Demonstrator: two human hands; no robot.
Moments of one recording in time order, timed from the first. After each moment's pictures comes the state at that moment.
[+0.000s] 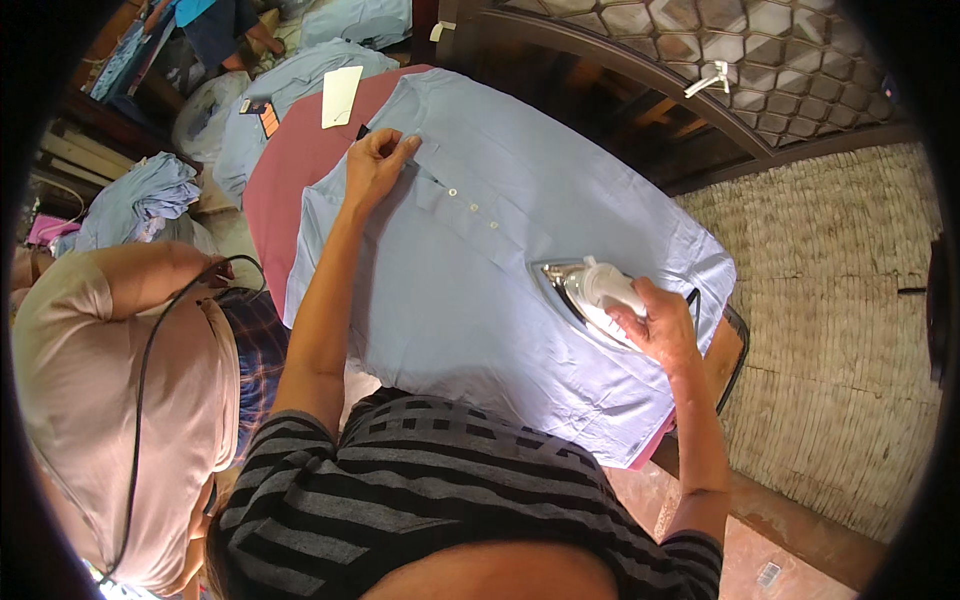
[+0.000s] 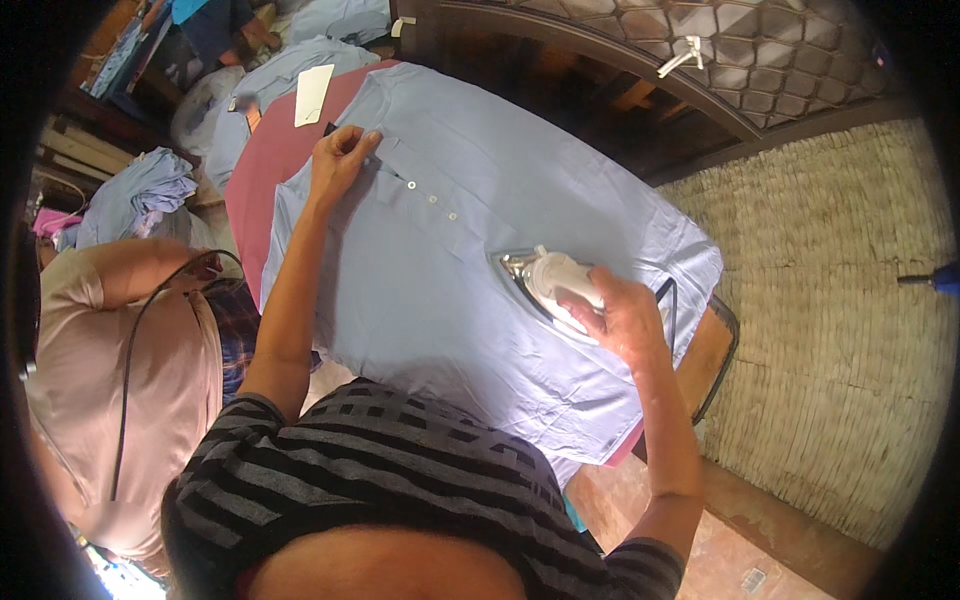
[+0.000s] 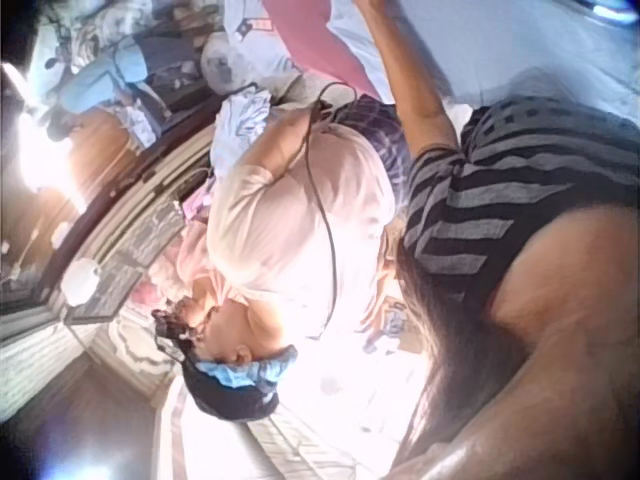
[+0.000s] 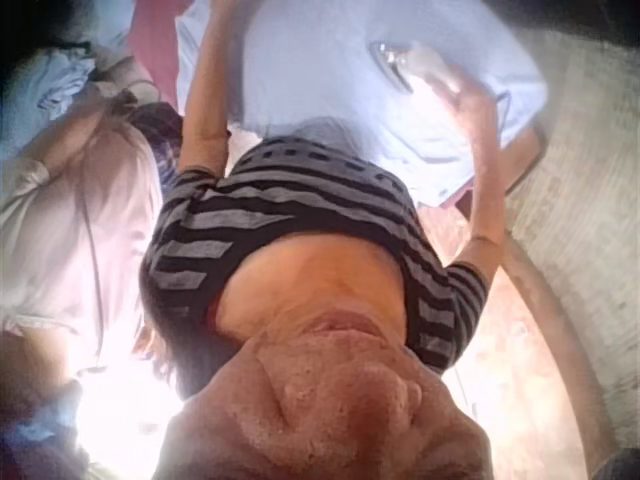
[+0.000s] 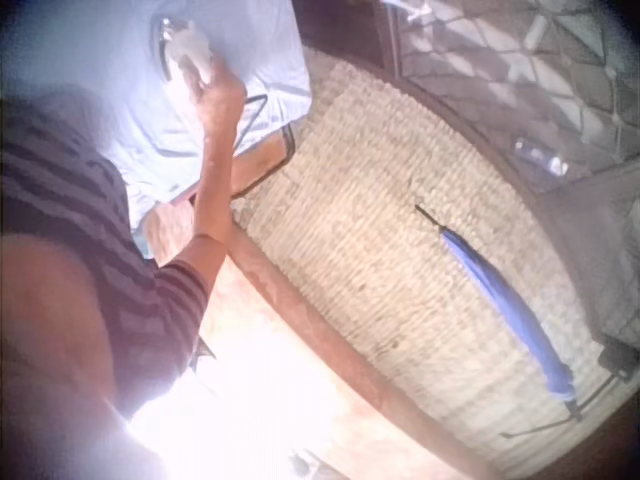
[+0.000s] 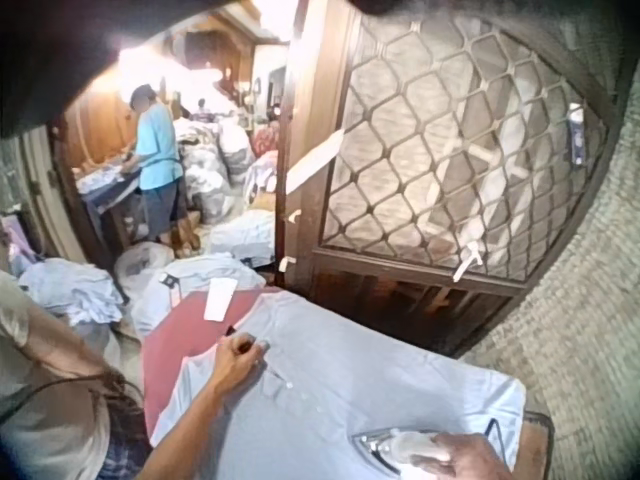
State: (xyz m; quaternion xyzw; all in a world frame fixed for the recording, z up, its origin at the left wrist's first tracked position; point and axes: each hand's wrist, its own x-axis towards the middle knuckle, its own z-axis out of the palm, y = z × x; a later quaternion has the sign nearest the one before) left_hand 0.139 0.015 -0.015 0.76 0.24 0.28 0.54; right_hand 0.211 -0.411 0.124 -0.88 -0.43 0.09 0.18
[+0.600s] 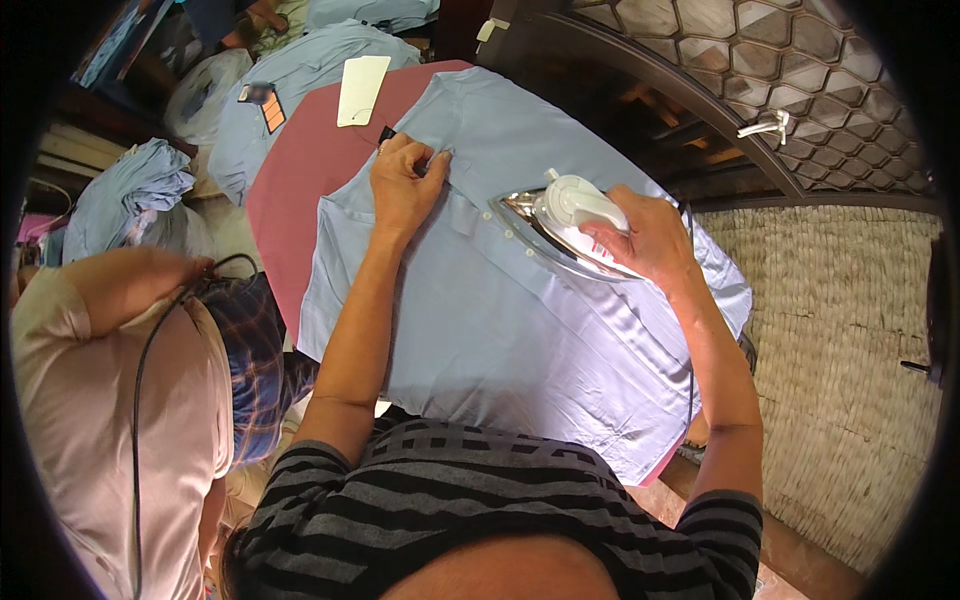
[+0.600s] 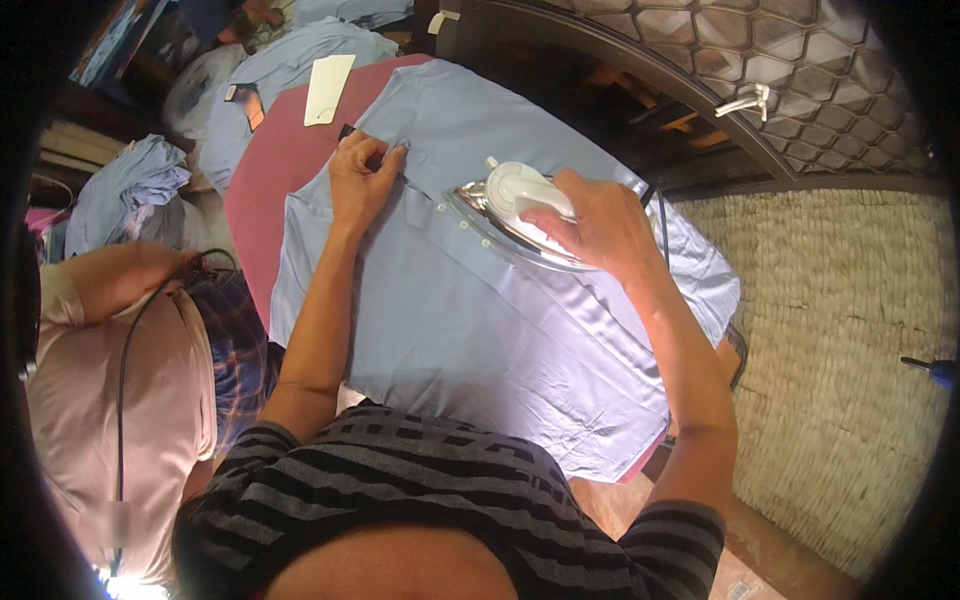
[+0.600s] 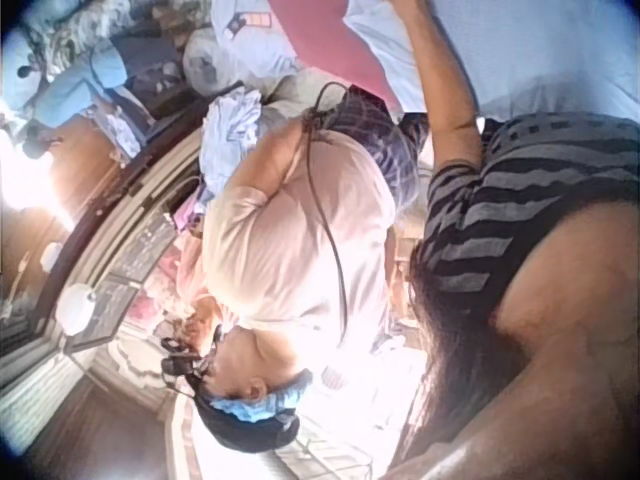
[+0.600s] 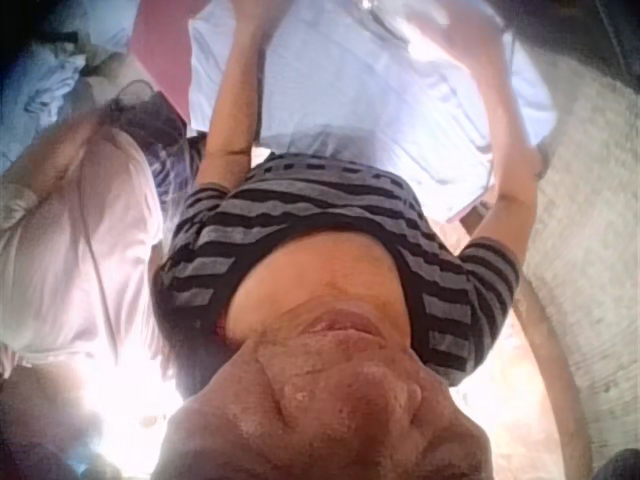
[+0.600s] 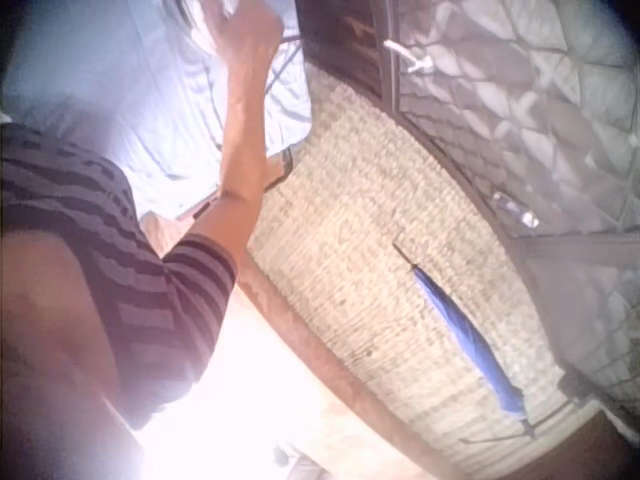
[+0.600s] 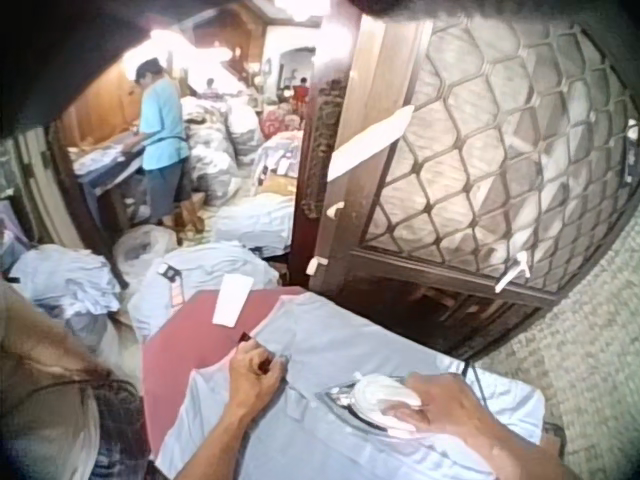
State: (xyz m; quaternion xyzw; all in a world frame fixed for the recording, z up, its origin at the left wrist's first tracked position) left_hand 0.144 0.015 -0.024 0.81 0.23 0.39 0.37; right_hand 0.285 -0.246 0.119 -0.84 -0.52 0.05 0.13
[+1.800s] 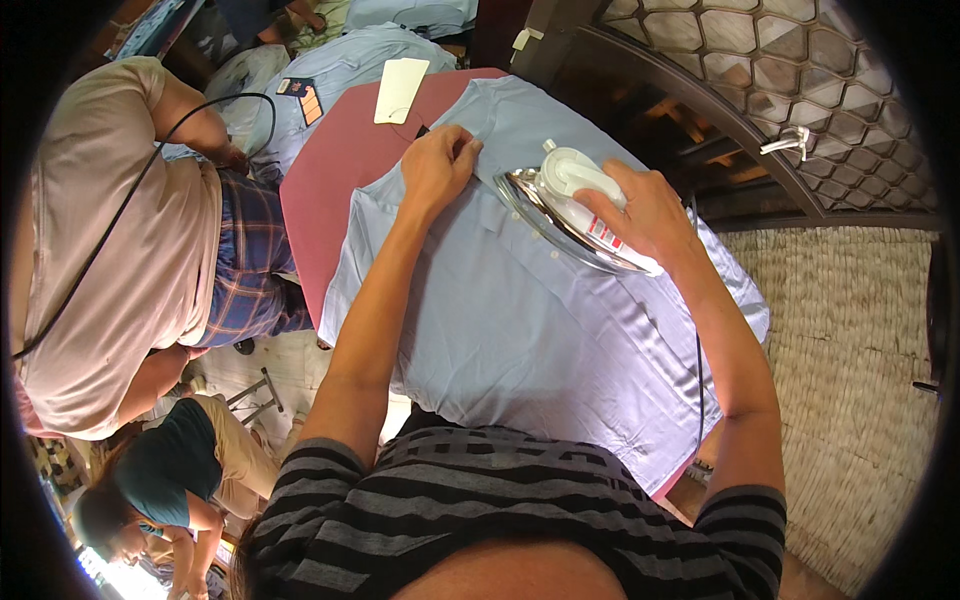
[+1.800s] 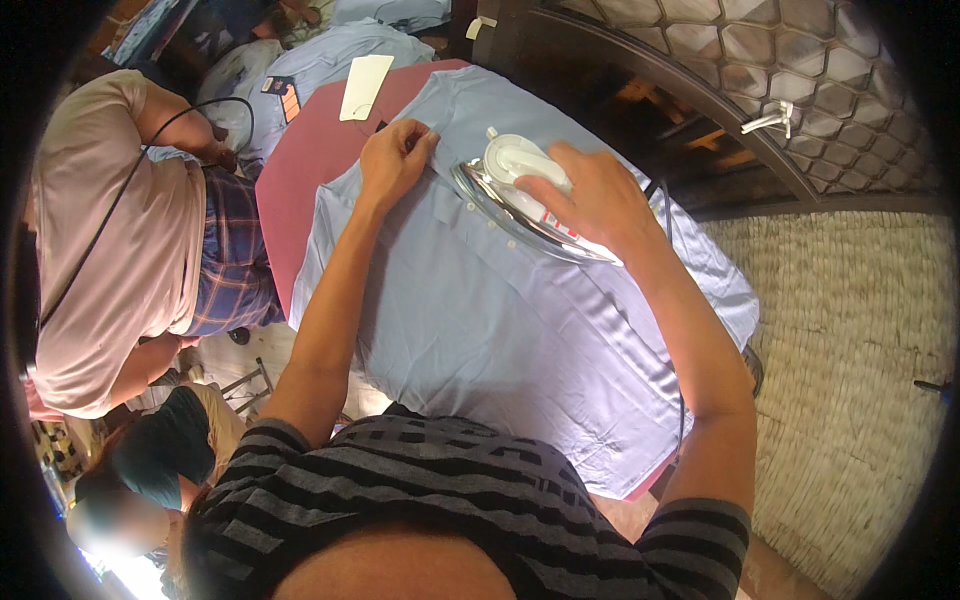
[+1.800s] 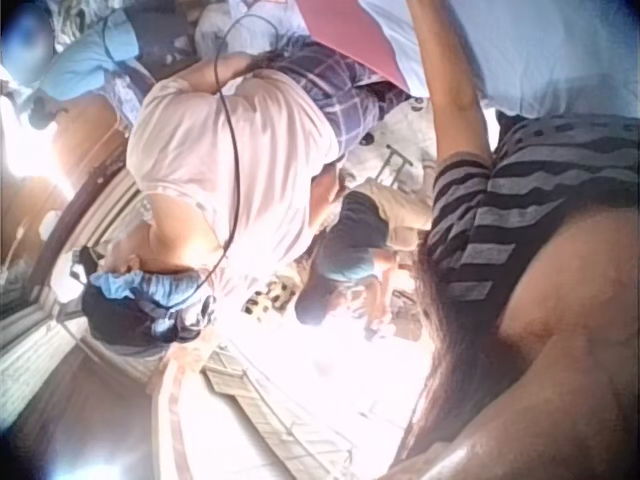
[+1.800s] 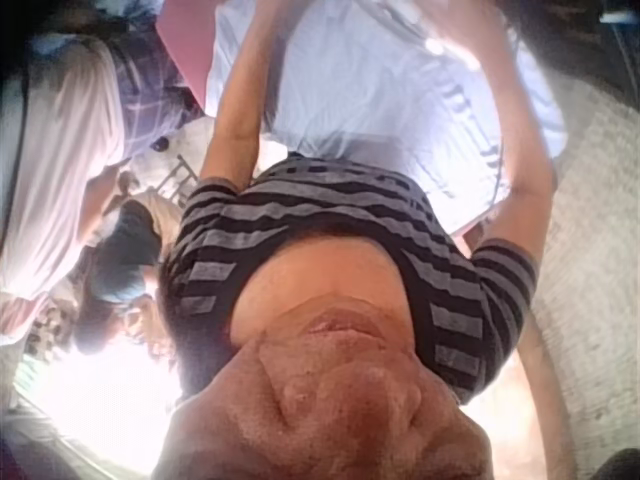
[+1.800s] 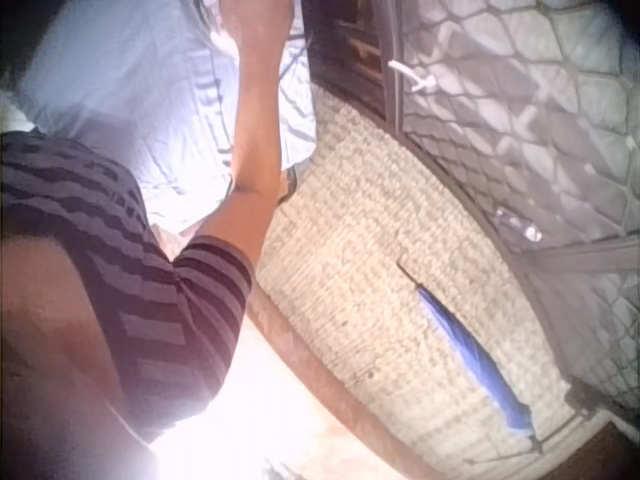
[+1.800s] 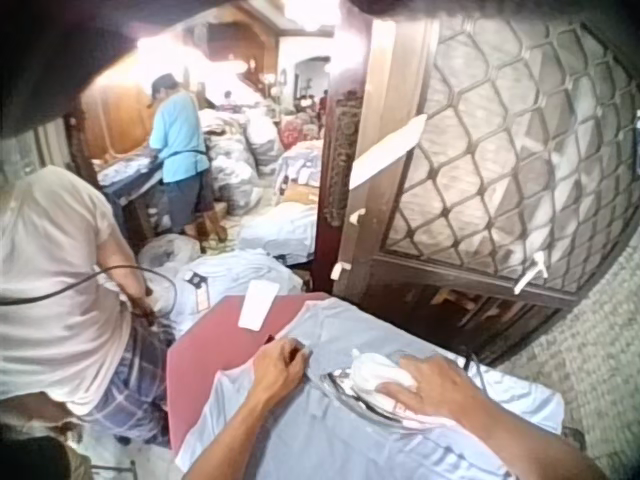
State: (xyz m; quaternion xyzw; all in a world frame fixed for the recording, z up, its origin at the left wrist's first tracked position) left_hand 0.153 0.031 -0.012 0.85 0.26 0.31 0.34; right_hand 0.282 -0.194 0.128 -0.83 -0.52 0.10 0.17
